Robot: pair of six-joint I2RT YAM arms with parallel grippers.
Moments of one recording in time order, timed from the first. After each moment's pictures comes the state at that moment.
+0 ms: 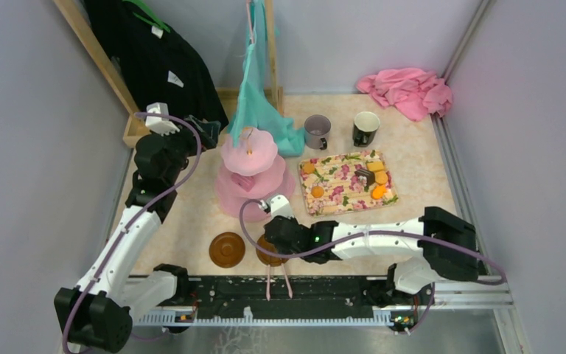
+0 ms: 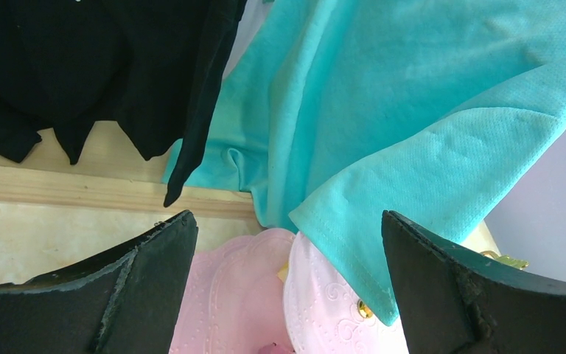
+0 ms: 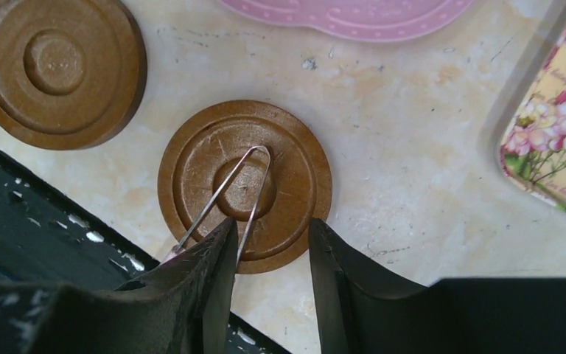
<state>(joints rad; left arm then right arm) -0.22 0.99 0.81 0.16 -0.01 -0.48 1.33 1.43 0.86 -0.31 0.46 0.57</state>
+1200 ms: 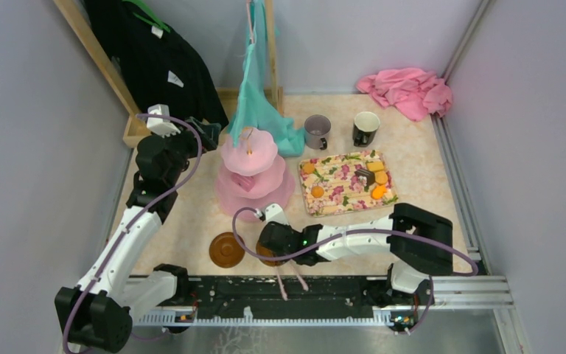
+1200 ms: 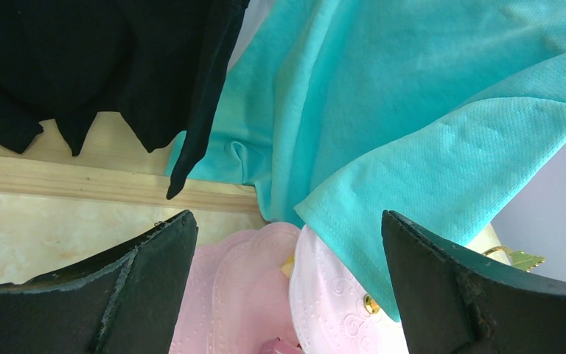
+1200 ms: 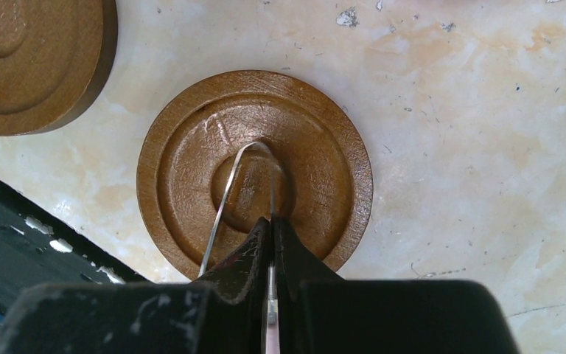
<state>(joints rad) -0.22 0.99 0.80 0.16 -0.01 -0.48 1.33 1.60 0.84 -0.22 0.37 0.59</state>
